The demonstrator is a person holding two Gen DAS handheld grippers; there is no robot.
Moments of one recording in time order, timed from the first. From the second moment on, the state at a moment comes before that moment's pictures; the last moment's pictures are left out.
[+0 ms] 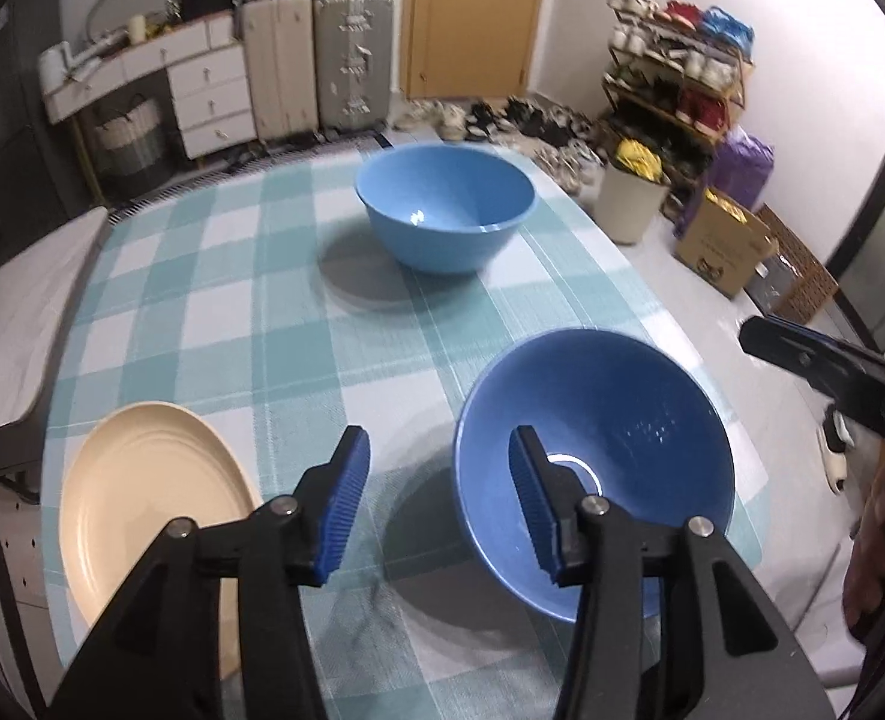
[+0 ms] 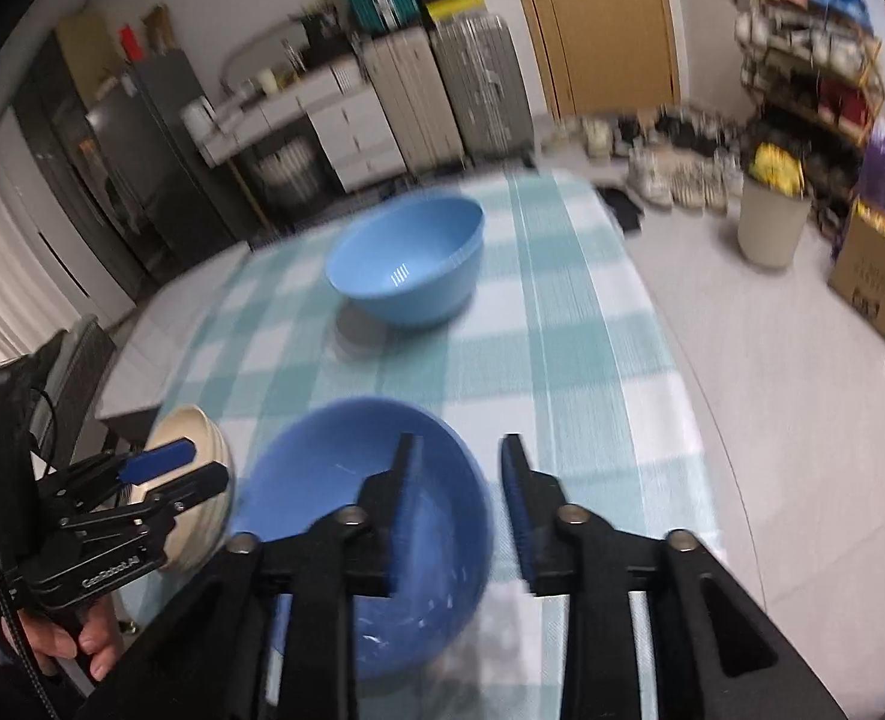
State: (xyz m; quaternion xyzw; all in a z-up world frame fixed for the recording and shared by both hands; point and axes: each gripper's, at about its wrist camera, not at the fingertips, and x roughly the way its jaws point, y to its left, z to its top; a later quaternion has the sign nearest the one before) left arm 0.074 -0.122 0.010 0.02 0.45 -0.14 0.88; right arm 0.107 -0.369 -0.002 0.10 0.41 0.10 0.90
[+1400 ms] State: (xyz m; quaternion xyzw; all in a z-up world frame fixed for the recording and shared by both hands) left arm 0.029 -0.063 0.058 -0.02 0.26 0.09 0.96; right arm 0.028 -0.360 0.011 0.13 0.24 0.18 0.94
